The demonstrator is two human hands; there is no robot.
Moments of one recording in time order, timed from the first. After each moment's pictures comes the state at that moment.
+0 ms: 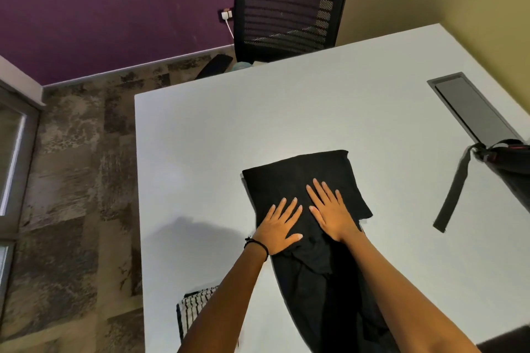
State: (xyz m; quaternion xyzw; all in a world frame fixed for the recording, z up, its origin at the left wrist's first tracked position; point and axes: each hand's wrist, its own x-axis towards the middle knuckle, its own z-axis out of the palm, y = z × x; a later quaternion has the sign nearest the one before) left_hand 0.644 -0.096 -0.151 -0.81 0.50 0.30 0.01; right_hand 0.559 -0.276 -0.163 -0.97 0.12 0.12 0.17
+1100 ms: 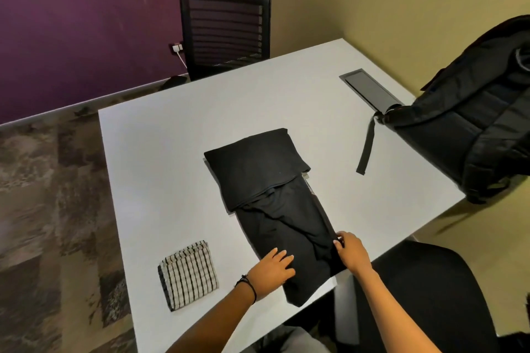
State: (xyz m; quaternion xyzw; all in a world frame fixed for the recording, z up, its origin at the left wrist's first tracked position) left_hand 0.448 -0.019 -0.146 -0.66 0.72 0.19 0.09; right_hand 0.304 -0.218 -0.131 -0.81 0.49 0.08 0.33
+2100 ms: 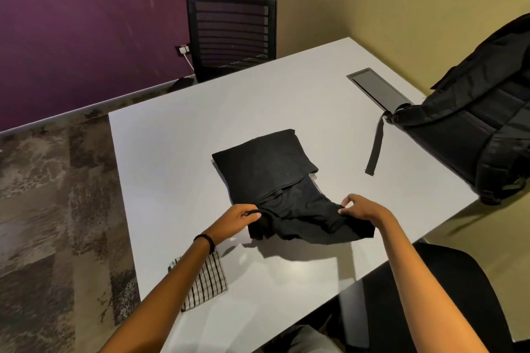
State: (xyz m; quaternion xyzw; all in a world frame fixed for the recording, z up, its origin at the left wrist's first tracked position) left_hand 0.570 -0.011 -0.062 -0.74 0.38 0.41 -0.37; right_hand 0.374 -0.279 -0.035 -0.79 0.43 0.22 0.39
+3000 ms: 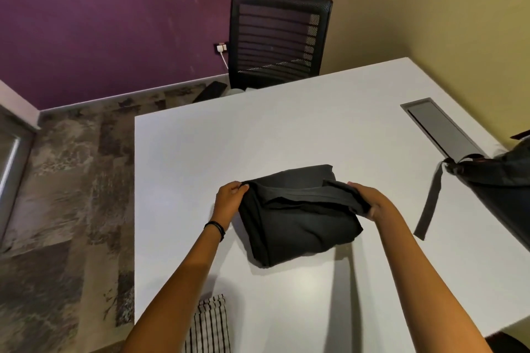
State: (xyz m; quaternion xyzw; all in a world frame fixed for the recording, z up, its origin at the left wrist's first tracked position) left_hand 0.715 -0.073 -0.070 -0.79 0.03 0.27 -0.55; right_hand 0.555 -0.346 -0.042 -0.47 0.55 0.04 0.69
